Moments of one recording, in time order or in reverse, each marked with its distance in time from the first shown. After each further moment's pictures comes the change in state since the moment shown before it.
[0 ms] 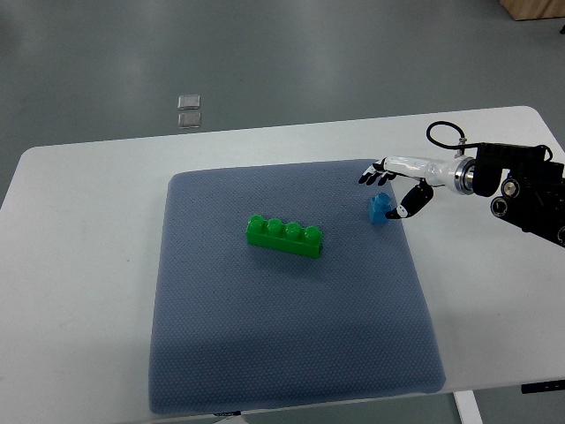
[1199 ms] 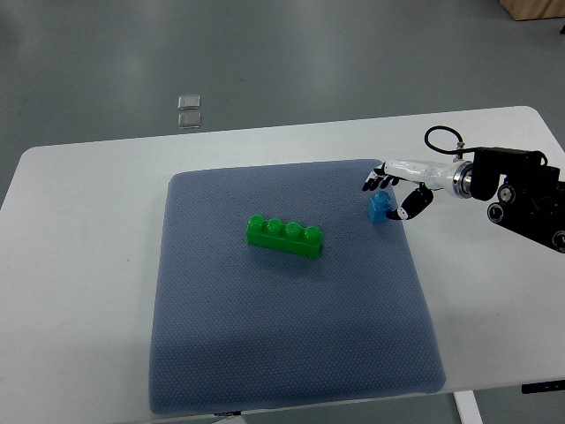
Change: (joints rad) left arm 0.000 0.000 0.000 0.000 0.000 0.000 0.000; right arm -0.002 0.017 -0.033 -0.024 -0.028 -0.033 -0.003
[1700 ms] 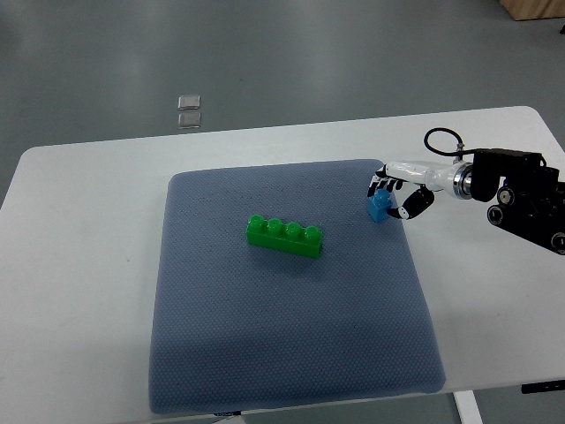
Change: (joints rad) left arm 0.000 0.000 0.000 0.000 0.000 0.000 0.000; right arm 0.001 0.006 -0.007 -0.013 -0.025 -0.014 0.000
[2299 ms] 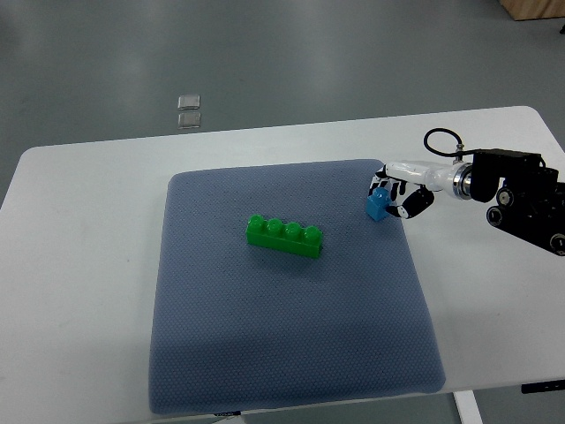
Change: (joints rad) left arm 0.000 0.000 0.000 0.000 0.000 0.000 0.000; right arm -0.003 0.008 -0.001 -0.005 -0.011 -0.009 0.007
